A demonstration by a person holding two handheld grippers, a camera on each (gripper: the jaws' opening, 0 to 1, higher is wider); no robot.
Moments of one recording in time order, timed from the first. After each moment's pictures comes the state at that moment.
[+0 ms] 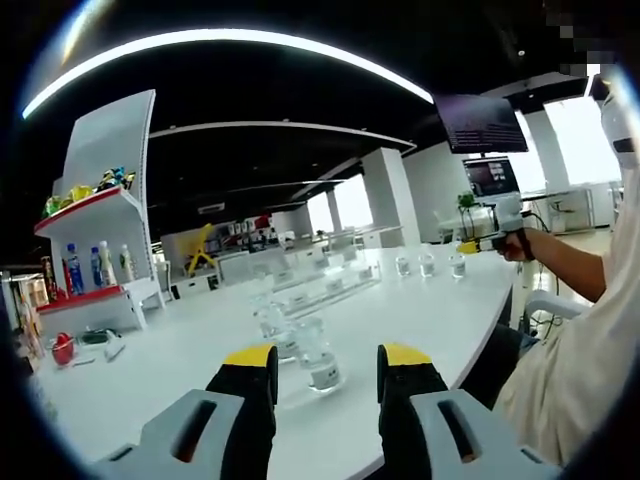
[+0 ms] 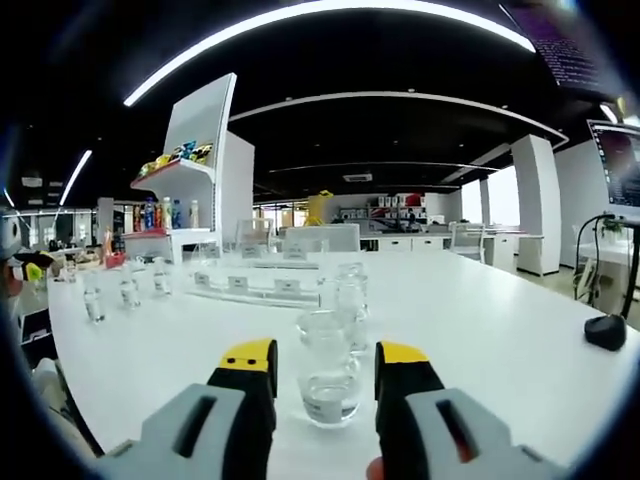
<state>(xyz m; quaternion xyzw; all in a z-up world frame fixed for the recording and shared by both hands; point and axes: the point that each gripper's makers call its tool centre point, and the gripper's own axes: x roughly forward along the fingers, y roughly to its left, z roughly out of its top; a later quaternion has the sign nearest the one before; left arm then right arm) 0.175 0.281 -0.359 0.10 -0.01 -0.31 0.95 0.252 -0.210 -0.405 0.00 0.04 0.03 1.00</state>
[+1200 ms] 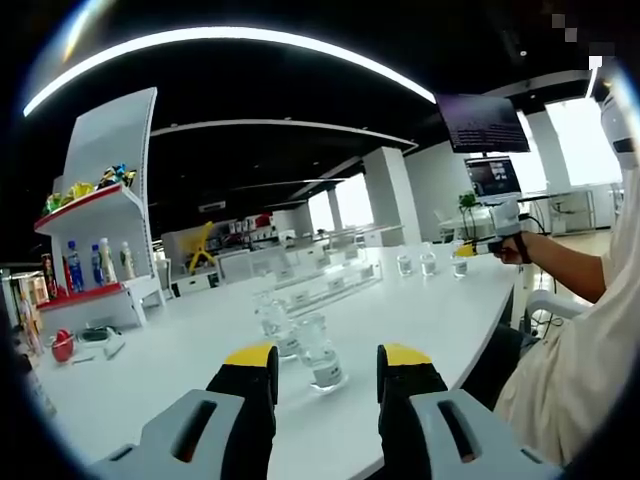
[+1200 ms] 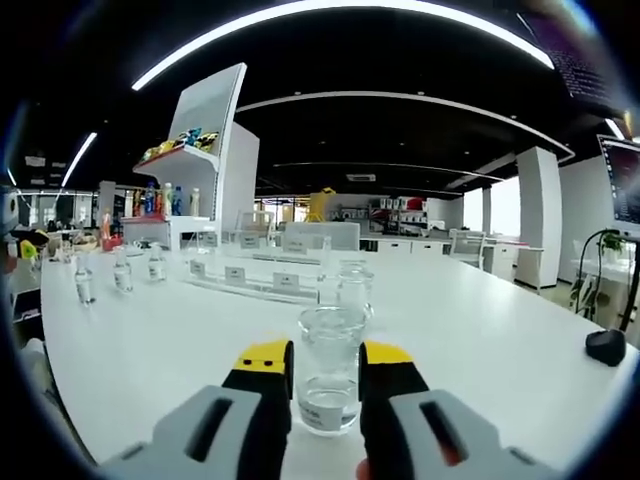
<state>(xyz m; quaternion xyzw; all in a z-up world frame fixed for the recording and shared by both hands) 0.179 0.284 -0.362 0.10 -0.01 -0.30 0.95 0.261 -0.202 -0.409 -0.03 0.04 0.04 1.00</state>
